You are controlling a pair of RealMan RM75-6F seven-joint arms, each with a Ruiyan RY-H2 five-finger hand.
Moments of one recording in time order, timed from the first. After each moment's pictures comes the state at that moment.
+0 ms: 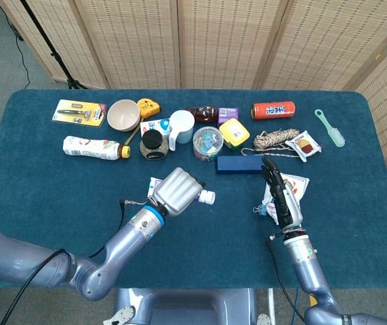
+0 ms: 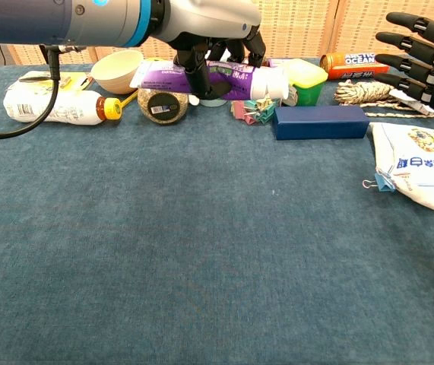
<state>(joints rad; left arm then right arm) -1.43 -1.37 -0.10 -1.97 0.43 1.12 0.93 0.41 -1.48 0.26 -1.73 -1.26 1.19 0.95</state>
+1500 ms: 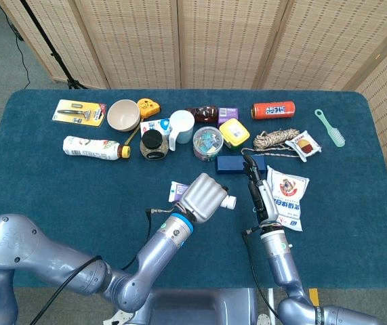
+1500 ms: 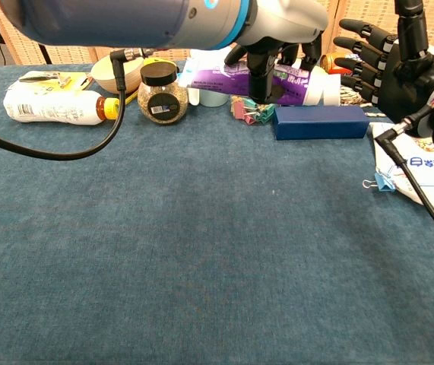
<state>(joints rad) -1.58 -1.52 -0.23 -1.92 0.19 1.22 1.13 0.45 -1.66 0.36 -1.70 -1.17 1.17 0.67</state>
